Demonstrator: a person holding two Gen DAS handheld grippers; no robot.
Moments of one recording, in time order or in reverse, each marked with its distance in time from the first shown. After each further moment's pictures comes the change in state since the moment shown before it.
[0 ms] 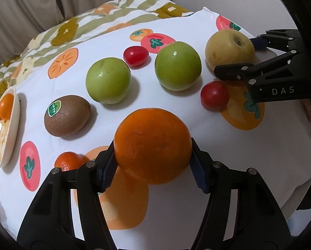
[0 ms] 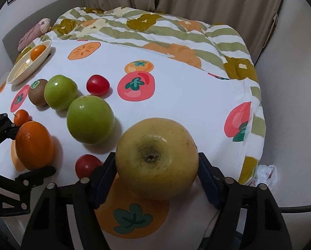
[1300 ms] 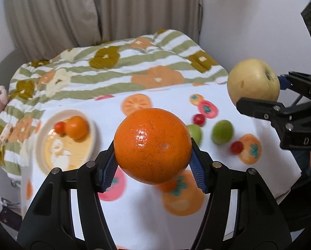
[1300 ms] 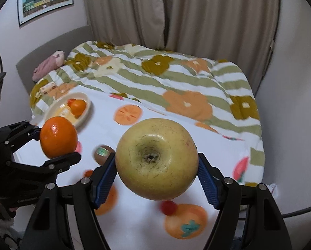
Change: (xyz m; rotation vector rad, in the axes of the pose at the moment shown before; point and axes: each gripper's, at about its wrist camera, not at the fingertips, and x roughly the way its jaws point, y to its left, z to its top) left arm -0.130 0.131 0.017 -0.164 -0.235 0.068; right arm -0.122 0.096 0.079 0.033 -0.216 0.048
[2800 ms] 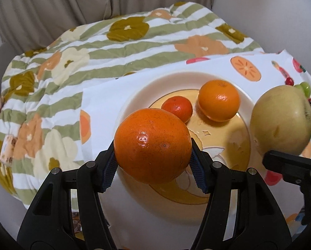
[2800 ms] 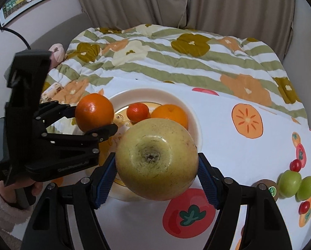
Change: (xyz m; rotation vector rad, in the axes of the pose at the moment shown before) left arm 0.122 0.257 -0.025 0.134 0.155 -0.050; right arm 0.169 0.239 0.063 0.170 0.144 0.016
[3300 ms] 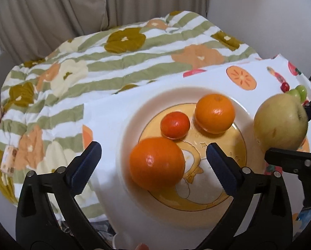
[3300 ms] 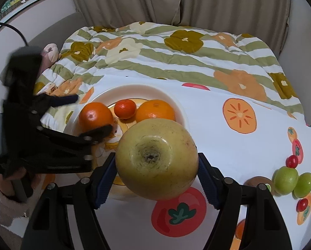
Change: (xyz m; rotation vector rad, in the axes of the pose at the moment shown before) left arm -0.017 0.006 0.009 0.023 -0.076 -0.015; right arm -0.004 -0.014 -0.001 0.016 0.012 -0.032
